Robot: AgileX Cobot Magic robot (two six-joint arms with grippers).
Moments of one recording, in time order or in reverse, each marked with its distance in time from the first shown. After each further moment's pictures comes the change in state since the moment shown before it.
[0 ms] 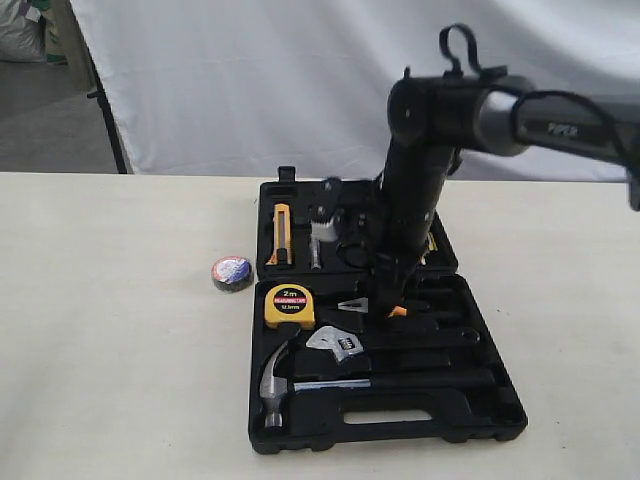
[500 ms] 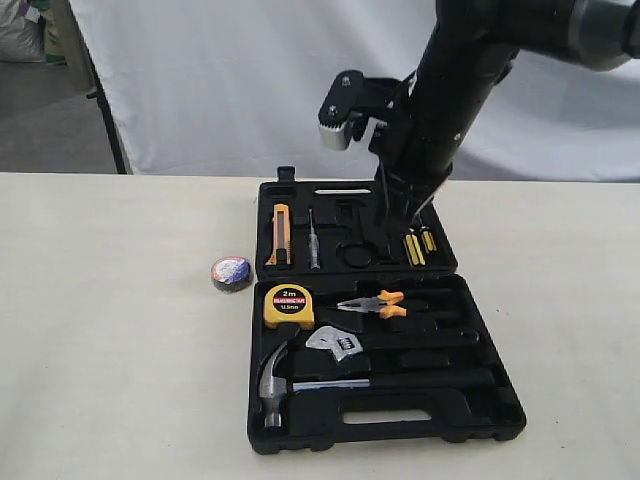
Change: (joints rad) left arm 0.000 0.000 0.000 0.000 0.000 0.000; right arm -0.001 -0.207 0.023 -0.002 0.003 0.101
